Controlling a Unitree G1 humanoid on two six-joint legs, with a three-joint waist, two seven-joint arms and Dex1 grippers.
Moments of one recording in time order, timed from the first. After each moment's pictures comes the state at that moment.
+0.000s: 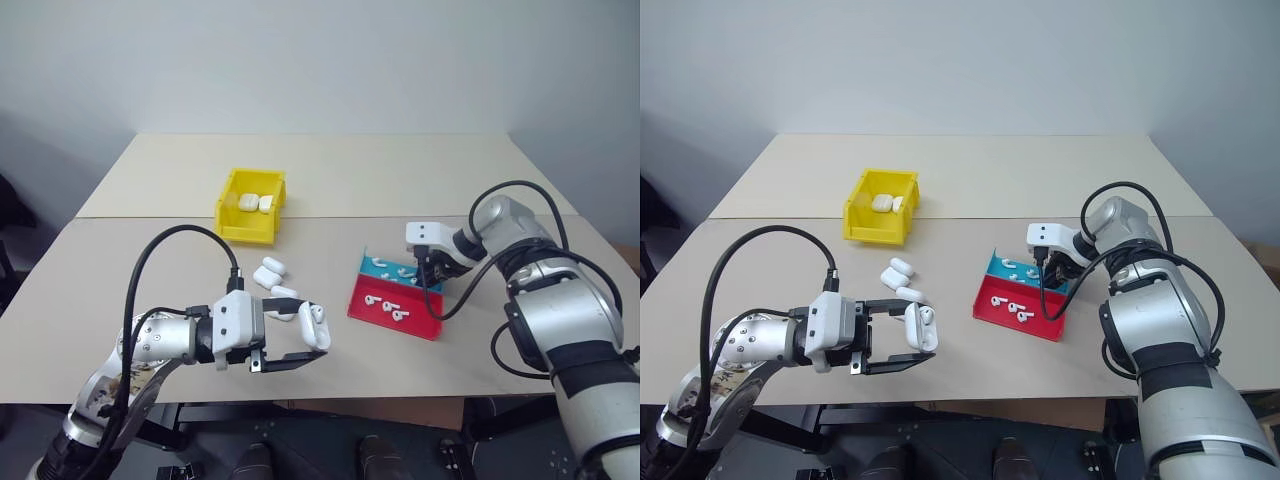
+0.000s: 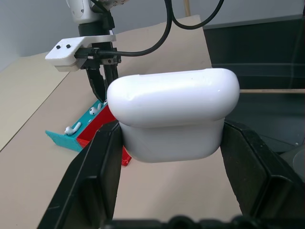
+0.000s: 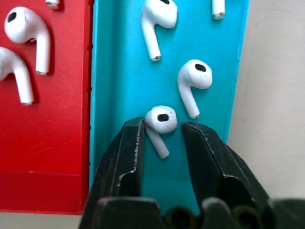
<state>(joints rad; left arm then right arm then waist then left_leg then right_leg) -0.18 0.72 -0.07 -0.54 -0.45 0.23 -1.01 -1.34 -0.52 0.34 1.38 -0.49 -0.06 1.34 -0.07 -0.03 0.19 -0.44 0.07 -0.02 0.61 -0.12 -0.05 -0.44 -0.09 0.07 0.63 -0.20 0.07</state>
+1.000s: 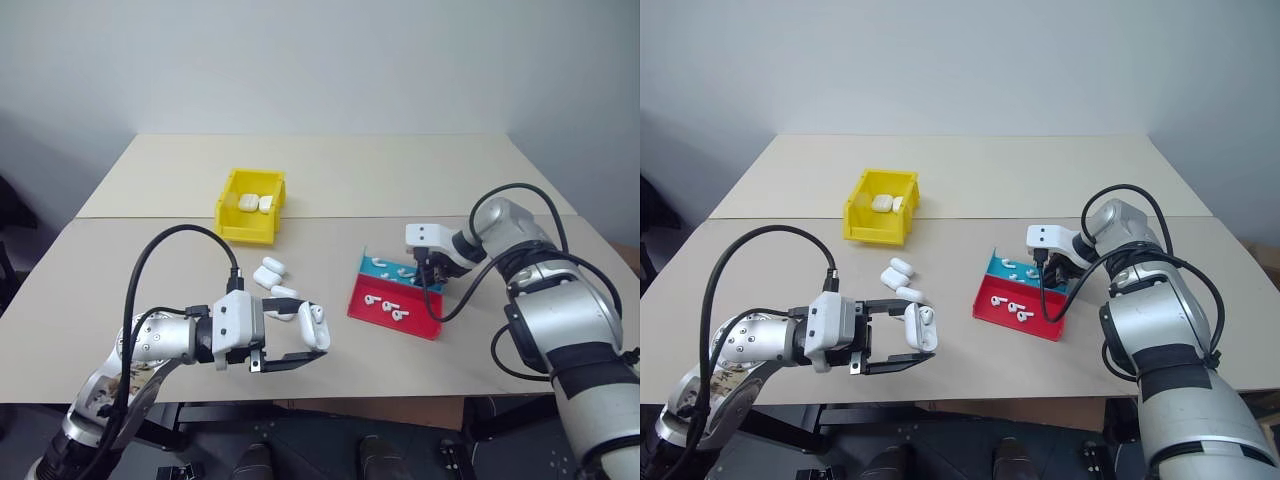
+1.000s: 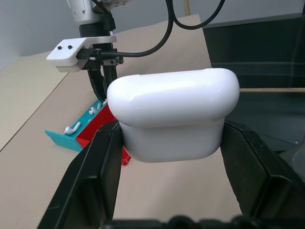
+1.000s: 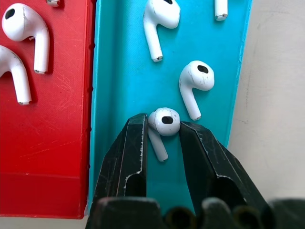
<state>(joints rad) -0.18 0.72 -0.07 -0.54 -0.45 0.22 -1.02 -1.33 -0.52 0.33 1.38 -0.49 -0.09 1.33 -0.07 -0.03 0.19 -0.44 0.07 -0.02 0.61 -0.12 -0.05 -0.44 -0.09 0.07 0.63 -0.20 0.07</state>
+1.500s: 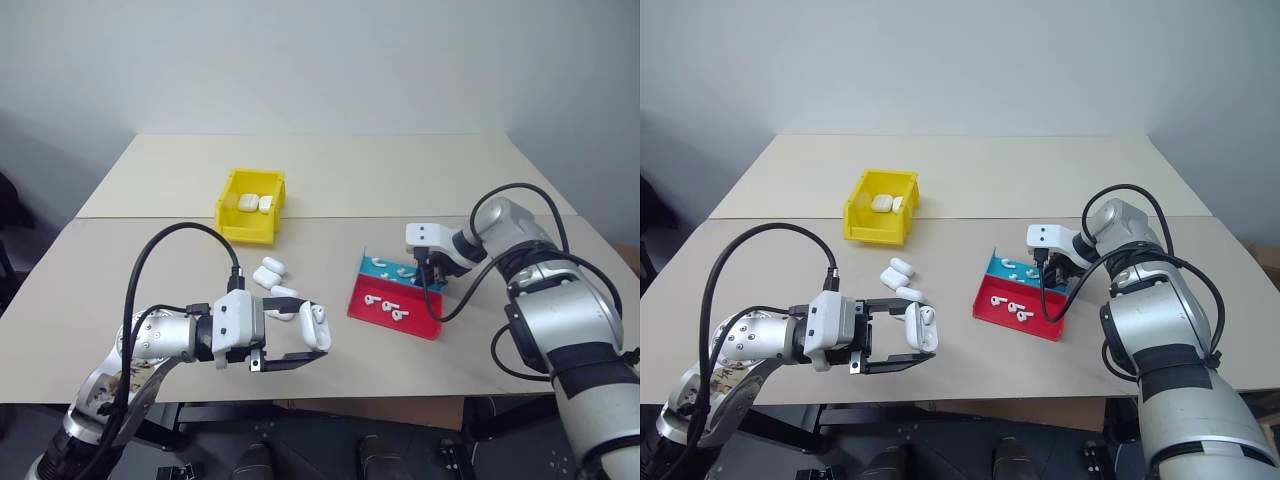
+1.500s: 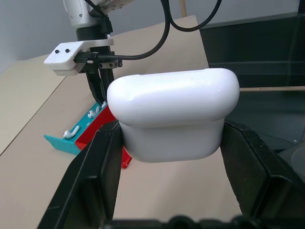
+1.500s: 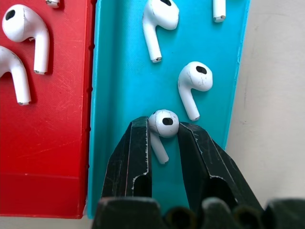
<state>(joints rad) -0.19 0.72 -0.07 -0.53 -0.45 0.22 -1.03 -1.33 -0.52 0.33 1.38 -0.49 -0.10 1.32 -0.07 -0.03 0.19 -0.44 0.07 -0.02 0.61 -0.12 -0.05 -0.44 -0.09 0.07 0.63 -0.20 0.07</state>
